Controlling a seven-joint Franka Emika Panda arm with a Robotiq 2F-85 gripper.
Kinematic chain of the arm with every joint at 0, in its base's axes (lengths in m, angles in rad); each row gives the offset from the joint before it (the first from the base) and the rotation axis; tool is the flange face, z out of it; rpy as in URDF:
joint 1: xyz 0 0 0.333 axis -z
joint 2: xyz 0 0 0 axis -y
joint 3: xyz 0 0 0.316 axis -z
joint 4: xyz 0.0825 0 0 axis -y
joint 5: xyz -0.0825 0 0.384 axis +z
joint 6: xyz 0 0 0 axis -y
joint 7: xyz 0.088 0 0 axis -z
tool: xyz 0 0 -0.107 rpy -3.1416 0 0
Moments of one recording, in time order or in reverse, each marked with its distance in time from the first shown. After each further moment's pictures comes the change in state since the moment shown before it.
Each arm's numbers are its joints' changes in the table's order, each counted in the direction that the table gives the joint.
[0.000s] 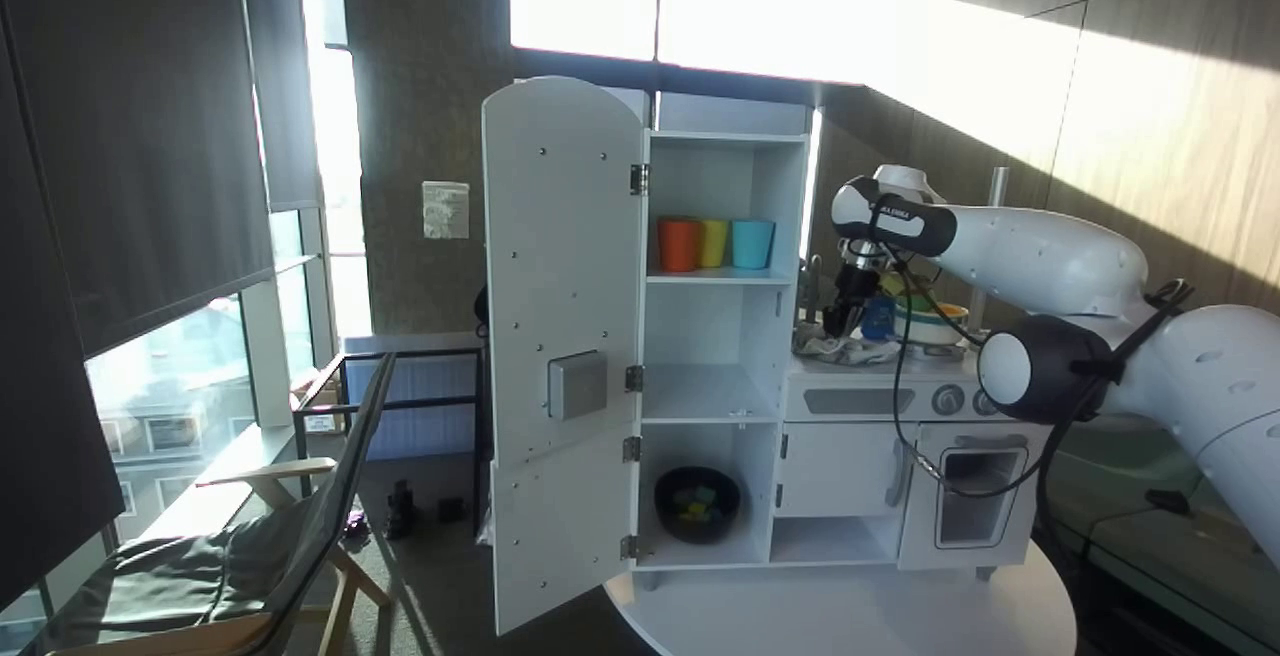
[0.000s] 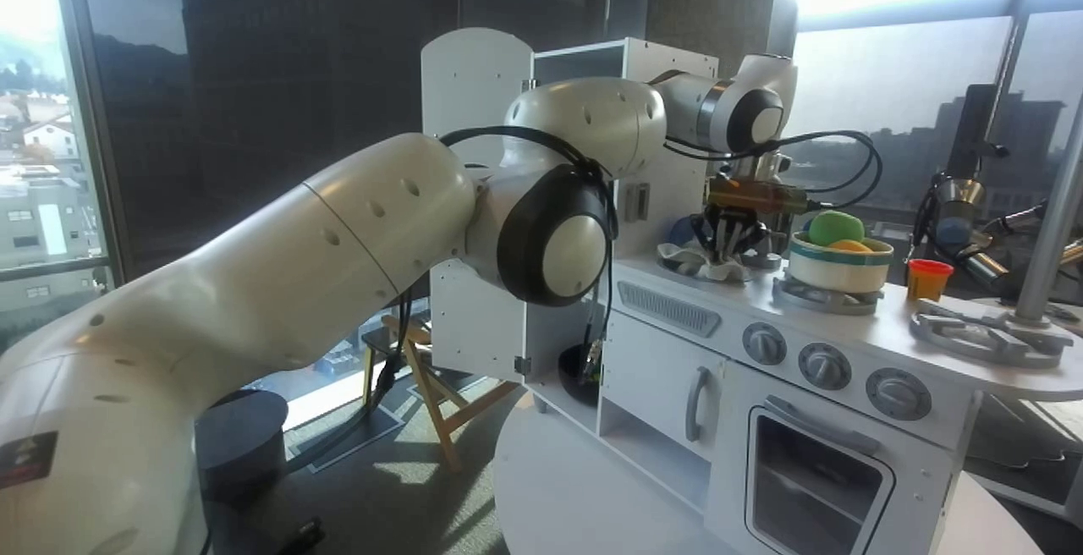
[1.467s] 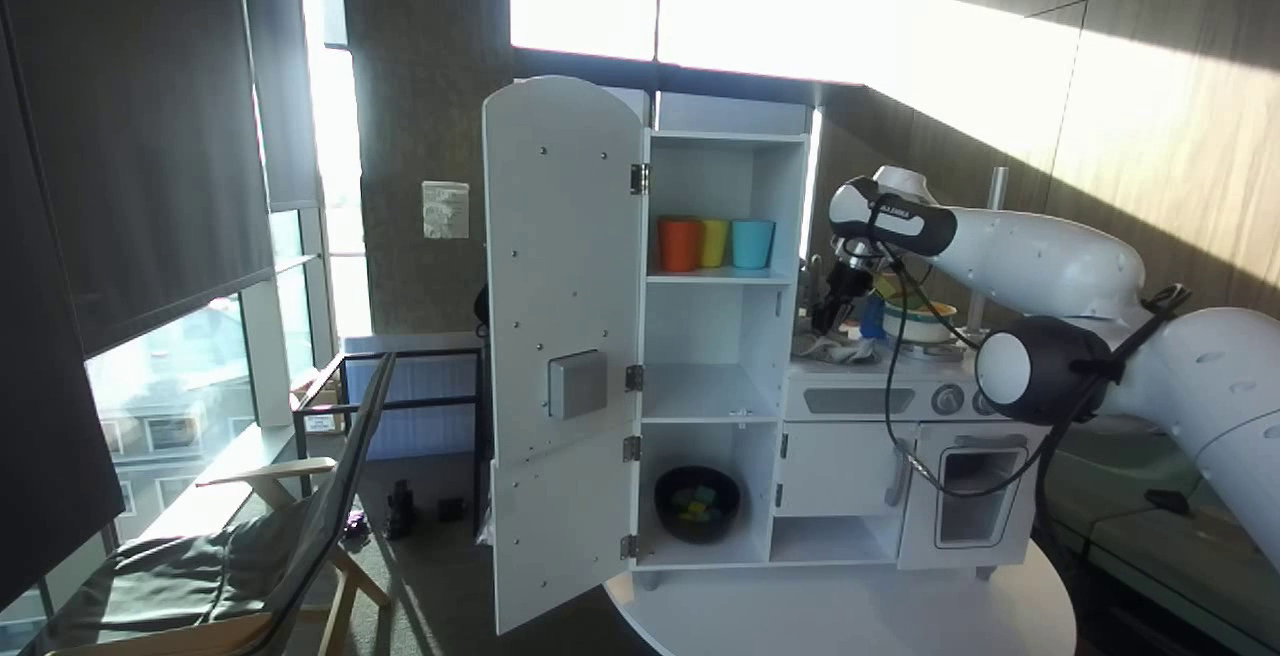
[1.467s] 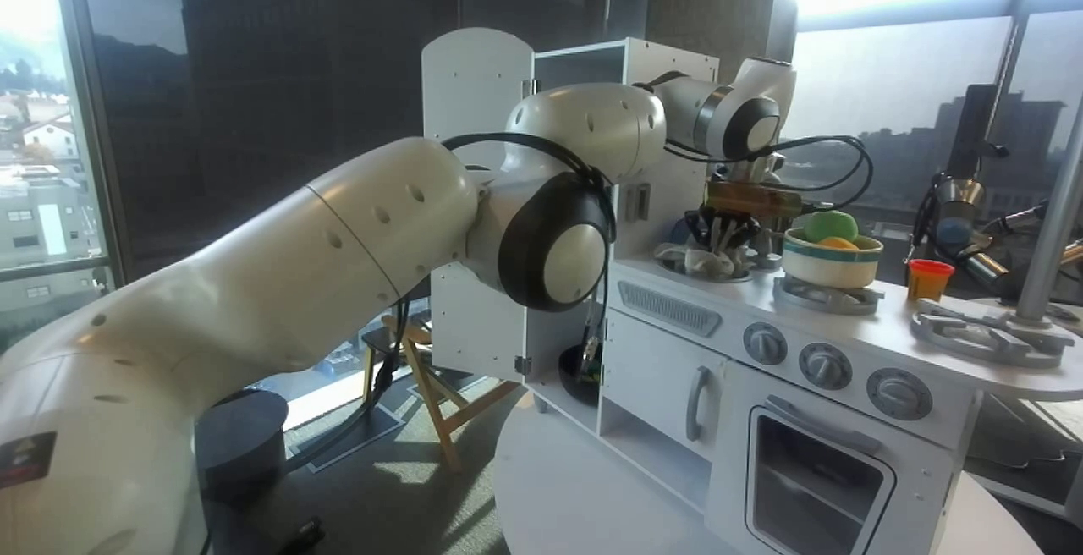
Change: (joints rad) arm 0.004 -0.011 -0.043 0.002 0.032 0.067 -0.051
